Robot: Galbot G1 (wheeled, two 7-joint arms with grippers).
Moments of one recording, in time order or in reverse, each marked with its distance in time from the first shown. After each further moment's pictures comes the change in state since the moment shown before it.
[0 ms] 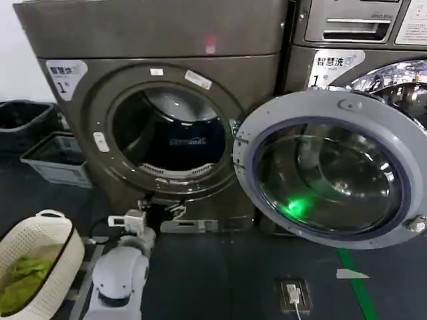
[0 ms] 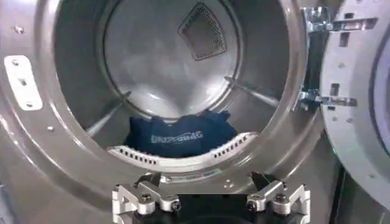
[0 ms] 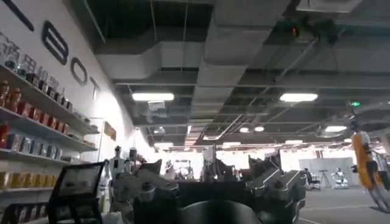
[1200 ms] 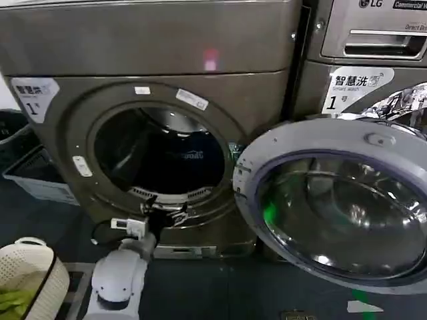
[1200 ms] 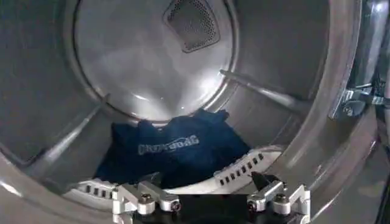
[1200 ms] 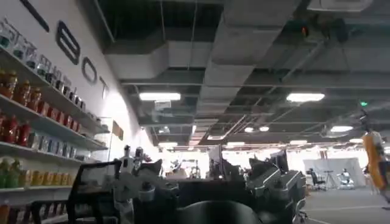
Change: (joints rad) left arm 0.007 0.000 -0.009 0.011 0.028 0.000 0.044; right arm 0.000 0.004 -0.012 0.011 -0.003 0.000 -0.005
